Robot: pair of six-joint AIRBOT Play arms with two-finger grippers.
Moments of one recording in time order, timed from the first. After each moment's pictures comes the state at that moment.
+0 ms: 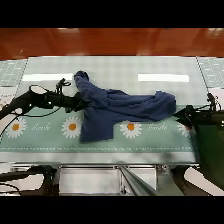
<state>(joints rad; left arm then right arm) -0.06 -1.46 0.86 0.56 -0.98 -1.29 -0.58 -1.17 0.62 -0.84 1.19 1.23</state>
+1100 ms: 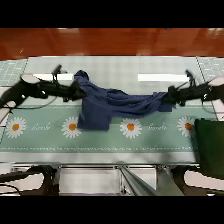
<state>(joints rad) -0.02 -1.44 1.02 0.55 -1.07 -1.29 -0.25 -1.42 1.03 -0.78 1.21 1.29</state>
